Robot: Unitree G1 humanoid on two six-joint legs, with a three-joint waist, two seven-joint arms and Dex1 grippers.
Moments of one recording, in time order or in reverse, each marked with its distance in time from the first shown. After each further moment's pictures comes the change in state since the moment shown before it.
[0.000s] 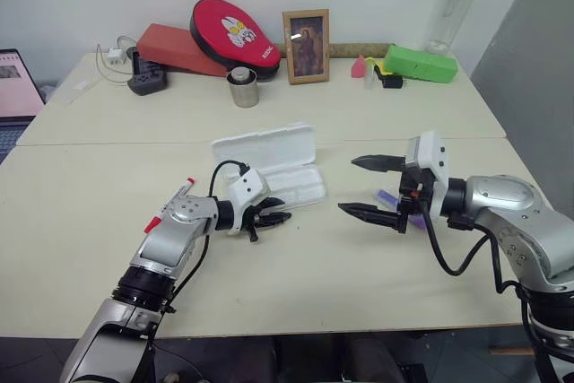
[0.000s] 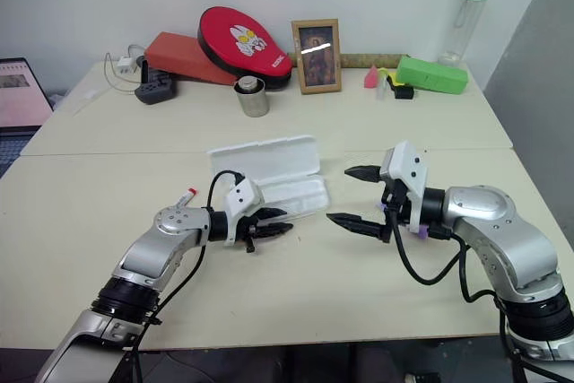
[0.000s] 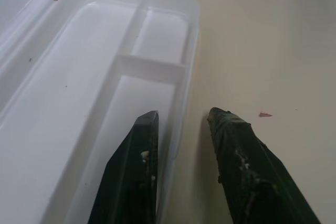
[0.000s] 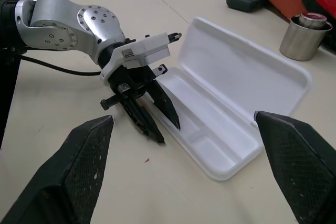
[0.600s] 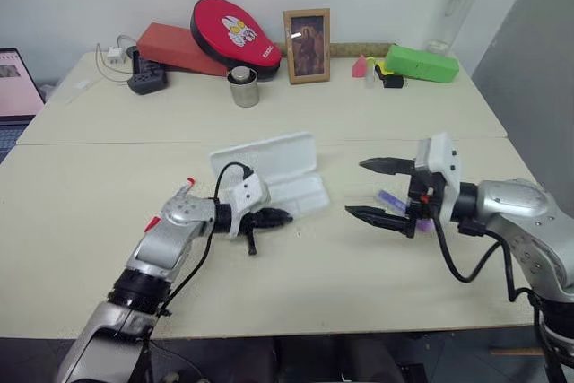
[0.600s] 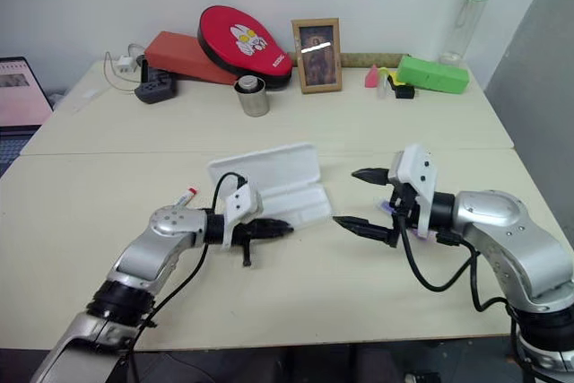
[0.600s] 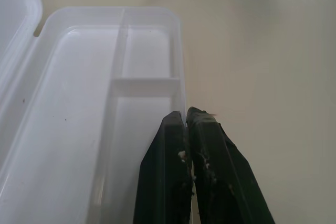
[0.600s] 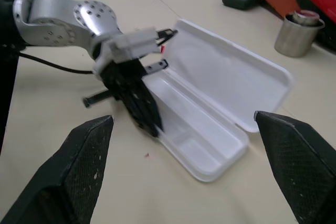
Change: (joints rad) left arm 0.073 0.059 -0.001 -0.121 -0.064 -0.043 -0.205; right arm 0.082 -0.061 -0.070 -0.058 0.050 0.031 -0.021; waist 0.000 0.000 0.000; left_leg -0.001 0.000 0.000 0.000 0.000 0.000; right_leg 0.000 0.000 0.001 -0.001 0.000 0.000
